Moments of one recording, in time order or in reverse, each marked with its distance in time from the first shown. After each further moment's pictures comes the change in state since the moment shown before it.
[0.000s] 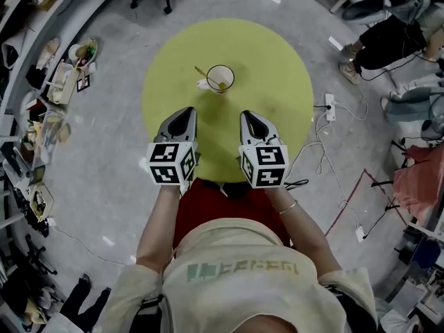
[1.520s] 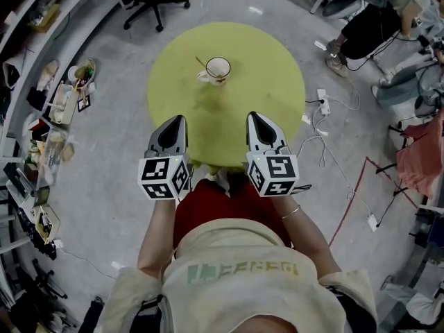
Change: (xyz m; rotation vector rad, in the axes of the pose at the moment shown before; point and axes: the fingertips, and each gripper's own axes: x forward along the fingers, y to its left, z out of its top) left arm -0.127 -0.011 0.001 0.080 -0.133 -0.037; right arm -0.117 0.053 0.006 0.040 -0.262 -0.089
